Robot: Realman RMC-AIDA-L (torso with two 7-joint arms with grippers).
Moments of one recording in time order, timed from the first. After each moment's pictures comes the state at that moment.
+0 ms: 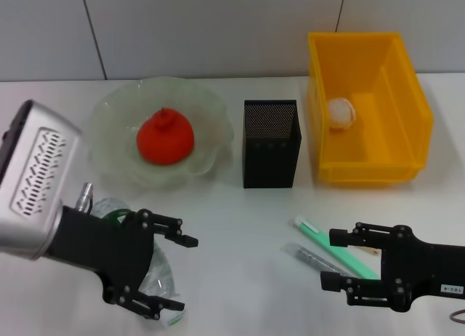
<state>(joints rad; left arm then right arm) -0.43 -2.07 1.19 1.27 2.15 1.73 -1.22 0.20 2.08 2.06 0.90 1.45 -1.60 1.39</state>
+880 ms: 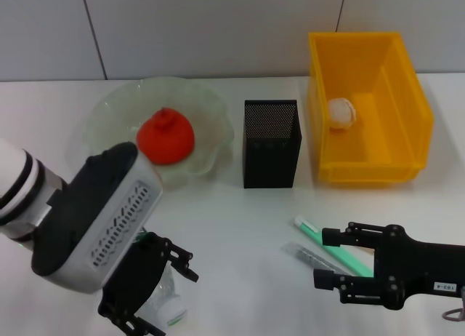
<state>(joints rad) -0.51 -2.07 1.45 1.44 2.37 1.76 -1.28 0.23 2.08 2.06 0.86 1.46 -1.61 1.41</state>
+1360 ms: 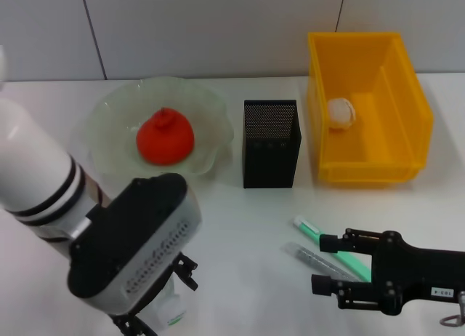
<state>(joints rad) -0.57 -2.08 1.60 1.46 2.48 1.76 -1.30 0.24 2.08 2.06 0.82 1.46 -1.61 1.41</state>
